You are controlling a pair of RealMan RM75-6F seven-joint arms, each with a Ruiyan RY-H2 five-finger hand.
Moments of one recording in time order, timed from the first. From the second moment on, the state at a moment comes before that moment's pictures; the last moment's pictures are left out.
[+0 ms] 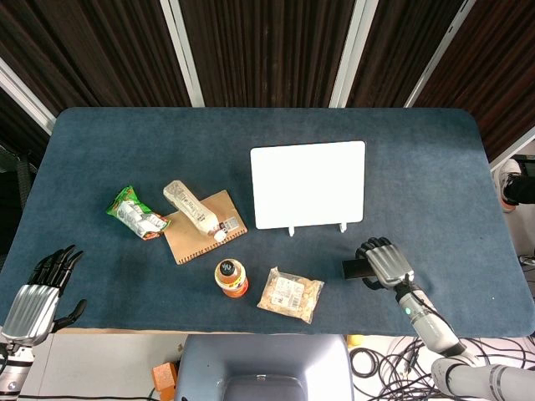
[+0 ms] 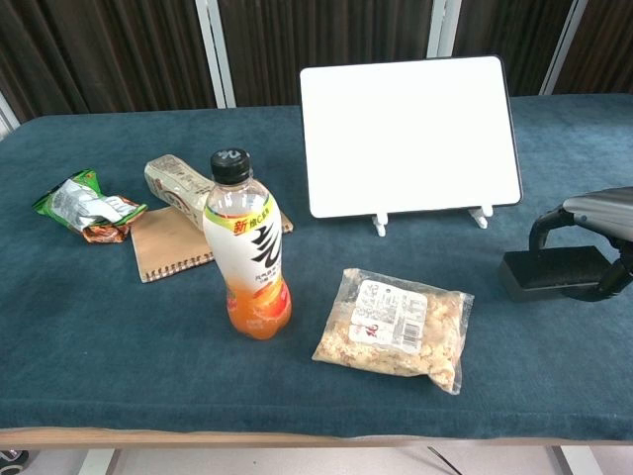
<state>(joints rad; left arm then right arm) -0.13 -1.13 0.02 -1.57 1.61 1.48 -0.02 0.54 -1.38 0.02 -1.49 -1.16 0.94 -0.34</state>
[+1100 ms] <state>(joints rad) -0.14 -1.13 0.02 -1.57 1.61 1.46 -0.03 0.81 -1.87 0.29 -0.84 -1.27 1.19 -0.62</state>
